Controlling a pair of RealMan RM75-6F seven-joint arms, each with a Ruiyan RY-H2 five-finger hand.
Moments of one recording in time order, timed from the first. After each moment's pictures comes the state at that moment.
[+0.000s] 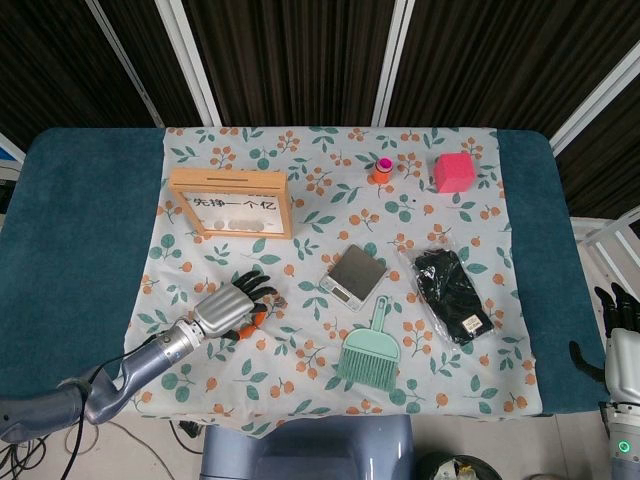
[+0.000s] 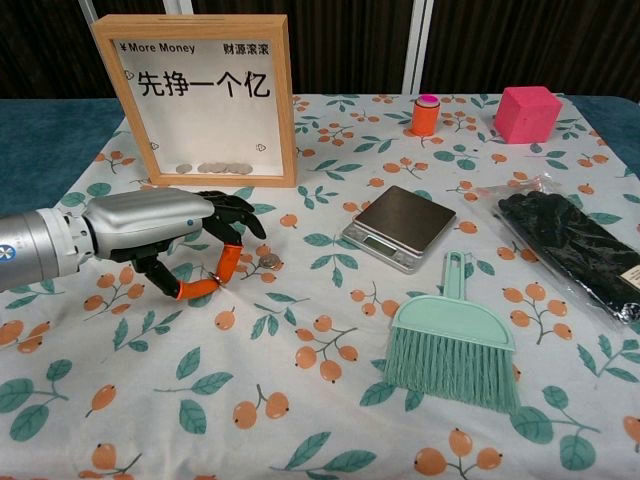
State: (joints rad) left arm -0.79 -1.62 0.09 -1.13 1.66 0.97 -0.24; right arm 0.03 -1.13 0.17 -1.72 -1.24 1.49 -0.15
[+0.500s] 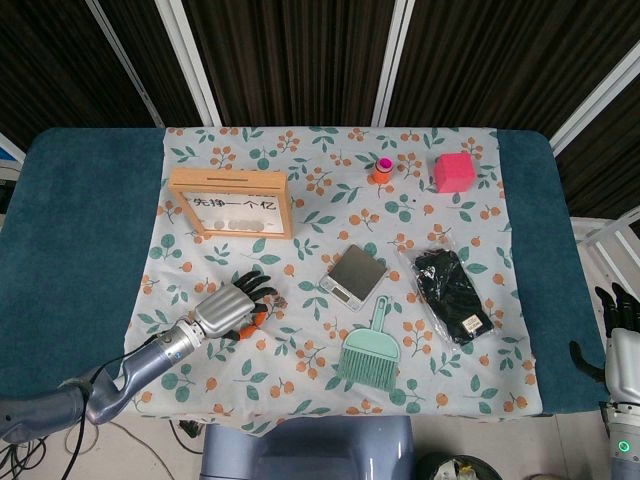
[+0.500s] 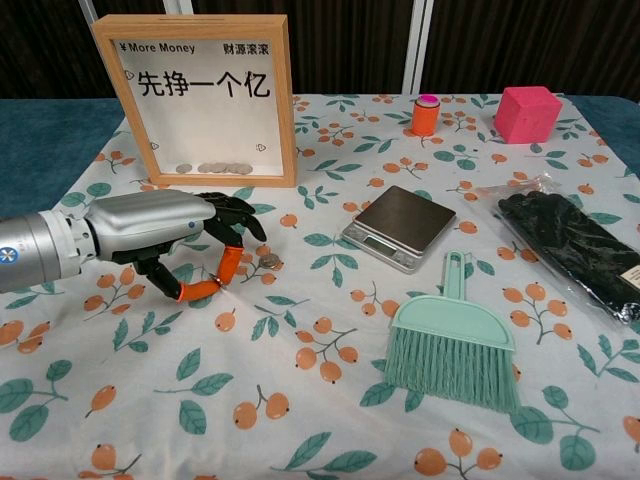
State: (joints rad) left arm -0.78 -1.63 0.08 -1.12 1.66 0.98 -0.23; right arm 0.03 -1.14 0.17 -1.72 -1.23 1.49 -0.15
